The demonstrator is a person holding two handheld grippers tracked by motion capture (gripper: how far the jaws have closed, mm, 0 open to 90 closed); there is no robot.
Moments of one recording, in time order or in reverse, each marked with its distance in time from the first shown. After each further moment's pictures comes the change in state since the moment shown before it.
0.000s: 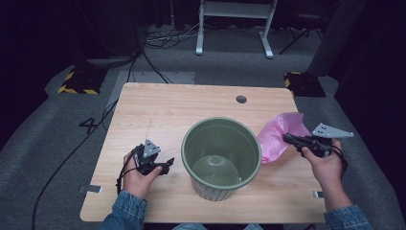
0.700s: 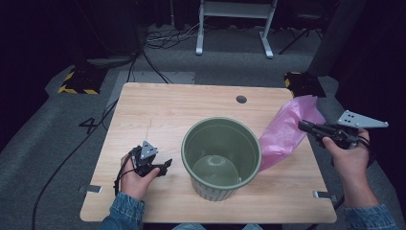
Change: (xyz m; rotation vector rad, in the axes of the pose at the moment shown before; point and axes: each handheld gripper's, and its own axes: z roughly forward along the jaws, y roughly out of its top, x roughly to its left) left arm 0.003 -0.006 -0.006 0.000 0.009 -0.012; right arm 0.004 0.058 -0.051 -0.092 0.010 -0.055
